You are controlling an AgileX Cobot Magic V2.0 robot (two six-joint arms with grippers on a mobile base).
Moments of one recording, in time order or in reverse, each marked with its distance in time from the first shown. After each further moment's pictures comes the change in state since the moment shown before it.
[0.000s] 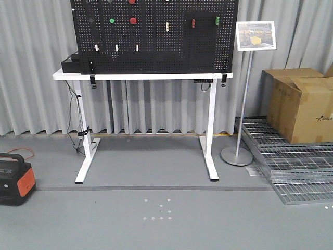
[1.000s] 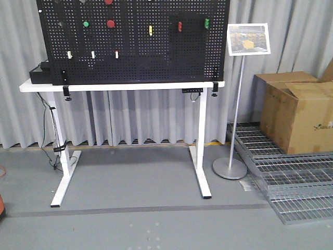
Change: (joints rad) left arm 0.000 0.000 0.000 0.000 0.000 0.000; right arm 0.000 0.000 0.000 0.000 -0.001 0.000
